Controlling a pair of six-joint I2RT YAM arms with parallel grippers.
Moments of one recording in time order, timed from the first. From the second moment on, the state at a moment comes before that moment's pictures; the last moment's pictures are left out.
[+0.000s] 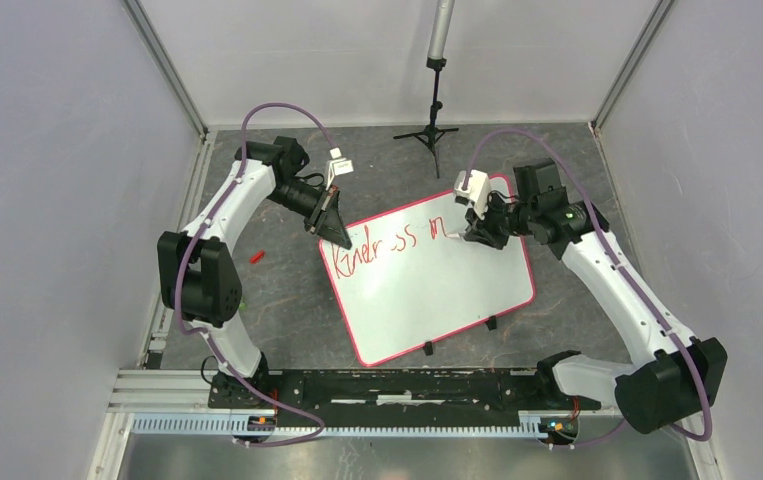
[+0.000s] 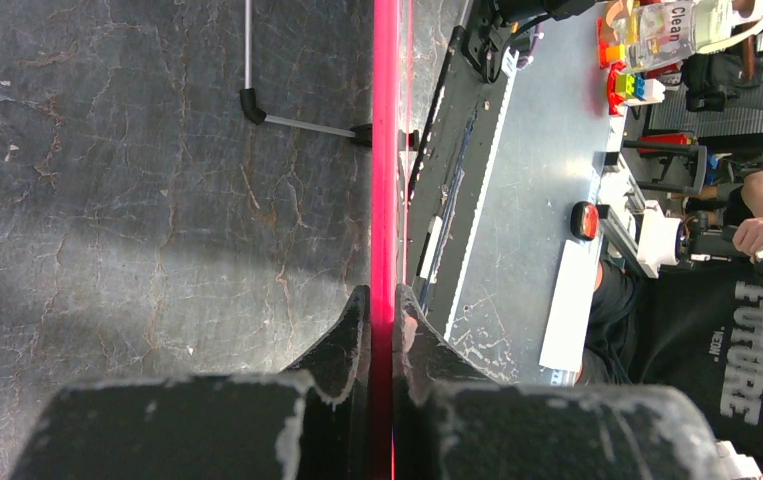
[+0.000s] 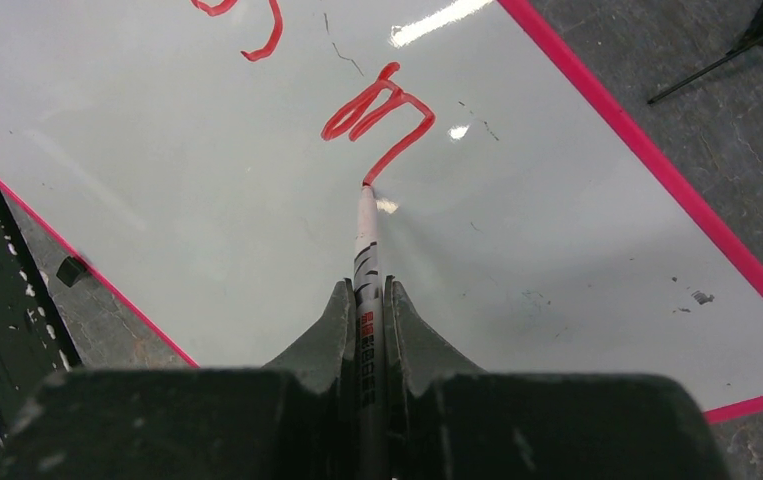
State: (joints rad) left arm -0.23 1.76 1.55 -1.35 1.03 0.61; right arm 0.34 1.21 1.14 -0.73 -0.54 -0.66
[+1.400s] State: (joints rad) left arm -0.23 1.74 1.53 -1.33 1.03 0.59; right arm 0.29 1.24 1.23 -0.75 -0.57 -0.66
